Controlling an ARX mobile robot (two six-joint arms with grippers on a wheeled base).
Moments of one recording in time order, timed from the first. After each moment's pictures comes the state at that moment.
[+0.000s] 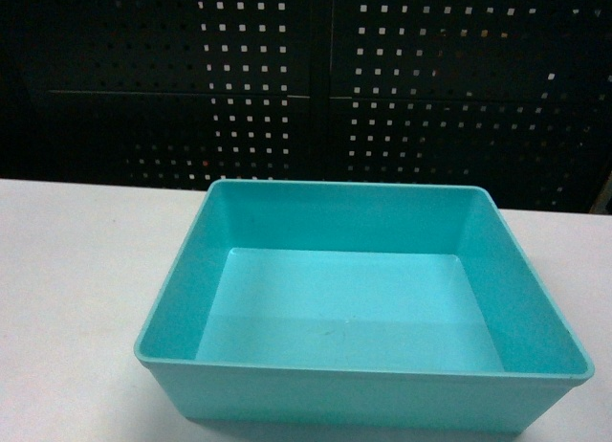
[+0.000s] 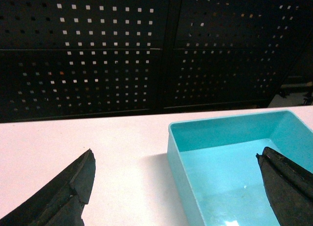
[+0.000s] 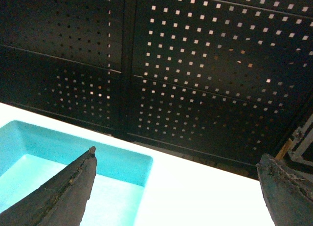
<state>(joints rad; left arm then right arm) 0.08 0.97 0.52 0.26 0.35 -0.02 0.08 1.03 0.46 0.53 -0.10 -0.13</state>
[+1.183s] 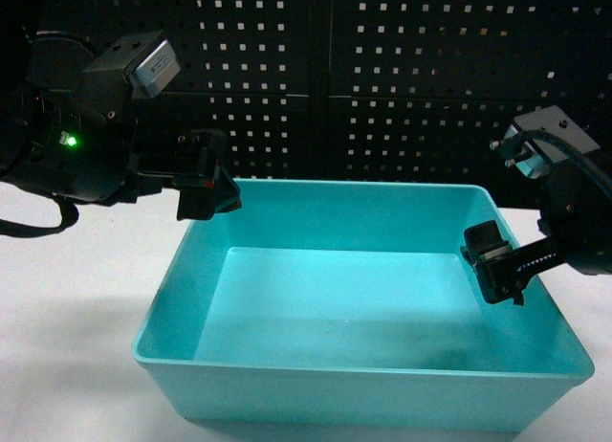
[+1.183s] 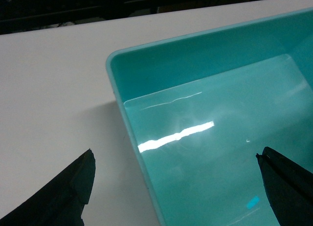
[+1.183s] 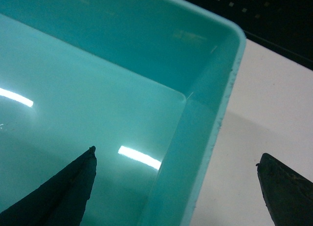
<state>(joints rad) -0.18 1.76 1.01 0.08 0.23 0.03 0.16 1.90 0.89 0.38 -0.07 -0.23</state>
